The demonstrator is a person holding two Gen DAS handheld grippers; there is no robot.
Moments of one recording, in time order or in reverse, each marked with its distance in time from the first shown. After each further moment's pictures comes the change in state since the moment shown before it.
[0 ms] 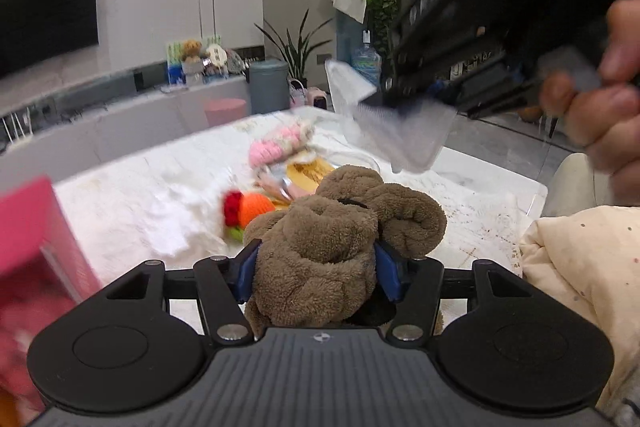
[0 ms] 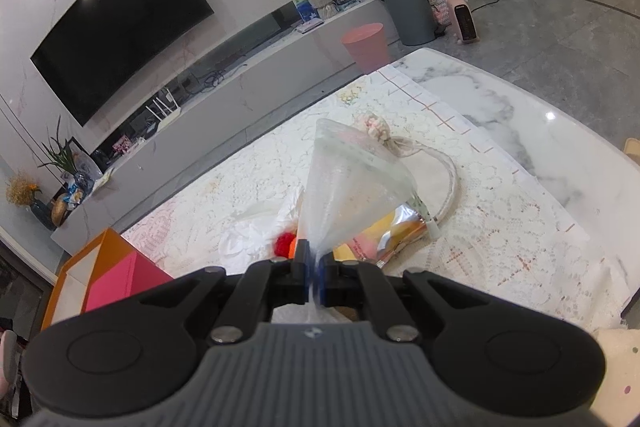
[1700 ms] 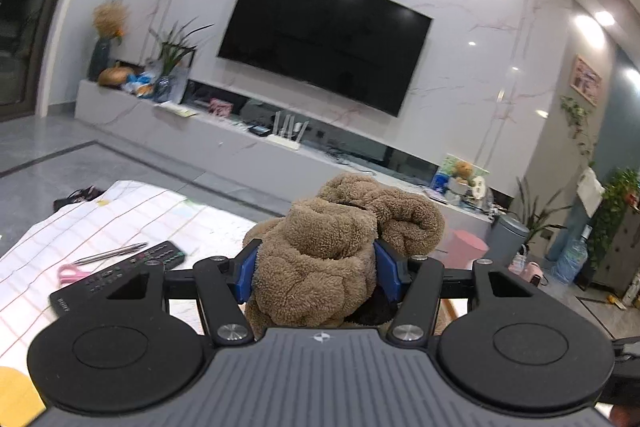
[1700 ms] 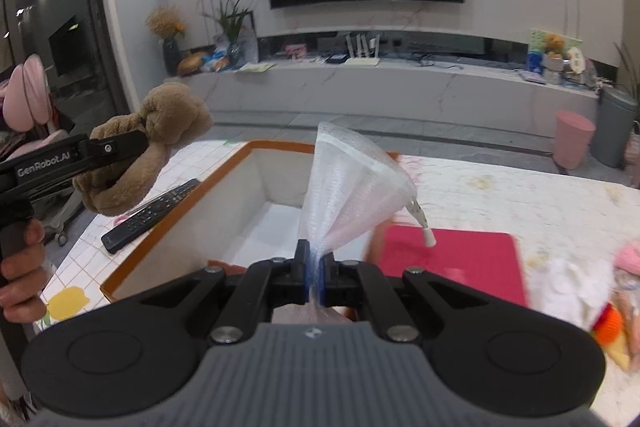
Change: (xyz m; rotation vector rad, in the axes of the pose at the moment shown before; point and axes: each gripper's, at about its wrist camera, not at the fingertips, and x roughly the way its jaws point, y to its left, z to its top) left arm -0.249 0.311 -0.038 -0.643 -0.289 0.574; right arm 0.051 0.326 -0.124 -0.672 0.077 0.282
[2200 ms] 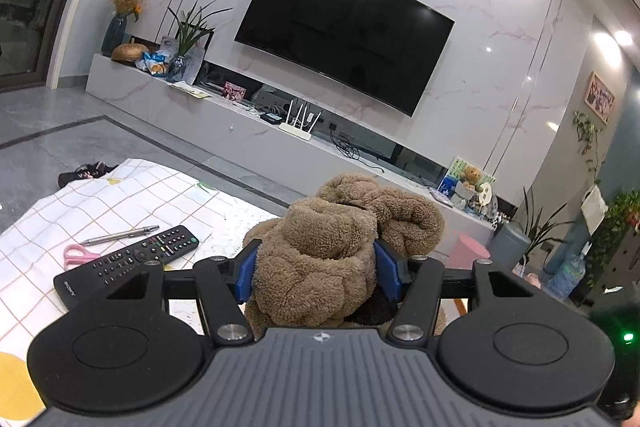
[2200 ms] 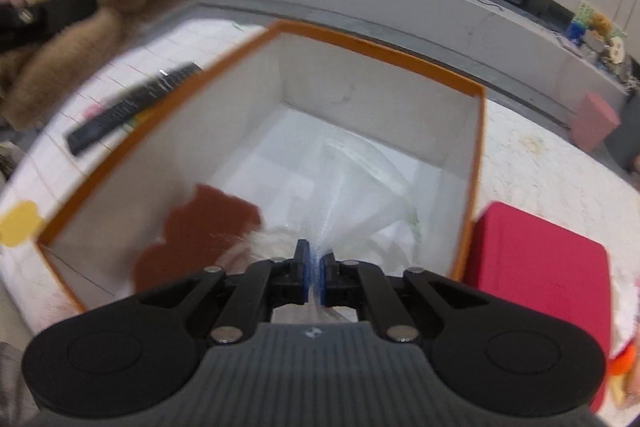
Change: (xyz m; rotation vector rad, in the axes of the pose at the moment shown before) left arm 0.003 0.020 0.004 -0.078 0.028 -0.004; right arm 0.105 0.045 0.003 -0.160 0.306 -0.018
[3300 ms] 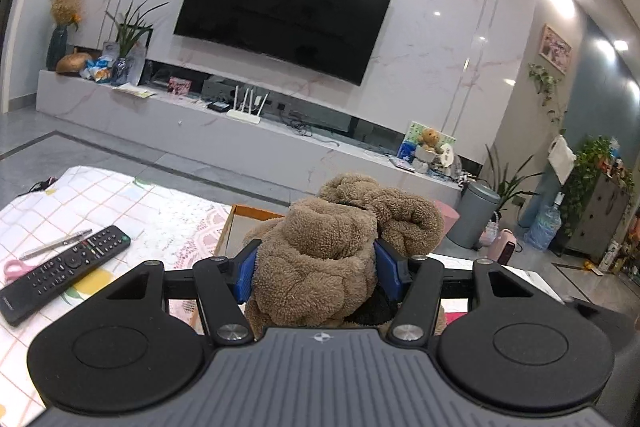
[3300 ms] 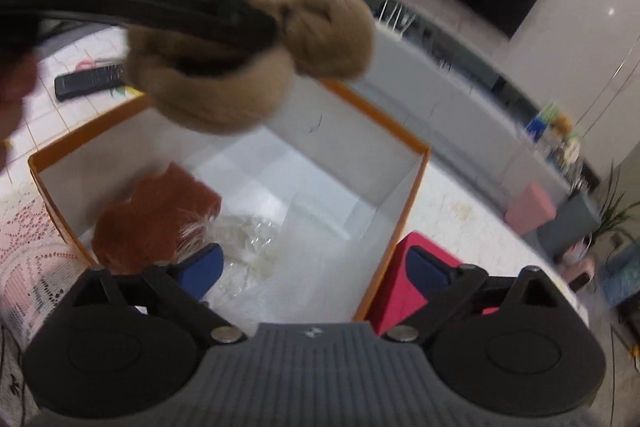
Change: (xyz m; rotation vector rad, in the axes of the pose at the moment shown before) left arm 0.040 -0.056 -0.022 0.141 0.063 -0.092; right arm -0.046 0.022 -0.025 -0.274 -0.119 -0.252
